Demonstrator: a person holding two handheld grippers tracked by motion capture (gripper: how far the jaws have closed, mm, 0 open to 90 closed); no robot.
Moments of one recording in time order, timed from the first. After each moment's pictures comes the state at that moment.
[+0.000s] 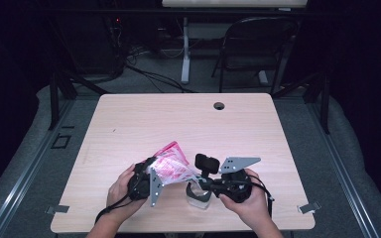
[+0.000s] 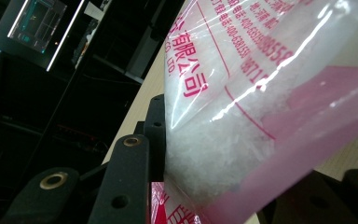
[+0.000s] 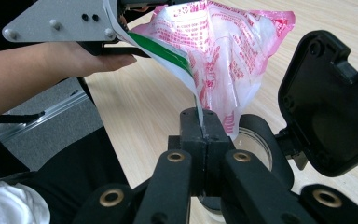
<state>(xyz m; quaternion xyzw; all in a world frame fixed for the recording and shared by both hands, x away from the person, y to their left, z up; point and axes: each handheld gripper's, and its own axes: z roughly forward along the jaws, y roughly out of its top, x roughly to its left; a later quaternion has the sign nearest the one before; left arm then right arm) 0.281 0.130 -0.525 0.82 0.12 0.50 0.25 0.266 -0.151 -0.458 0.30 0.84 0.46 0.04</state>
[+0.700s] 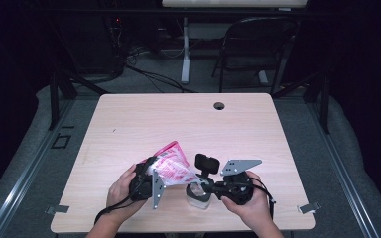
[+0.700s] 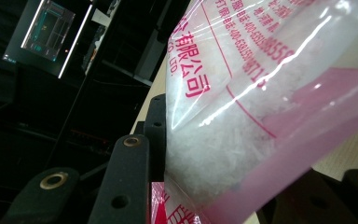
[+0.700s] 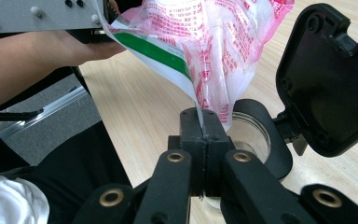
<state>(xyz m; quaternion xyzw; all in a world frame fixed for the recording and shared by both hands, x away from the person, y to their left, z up) 0.277 0.125 -0.522 0.81 0.10 0.52 0.23 0.264 -0.156 -0.466 0.30 0.84 0.45 0.03</state>
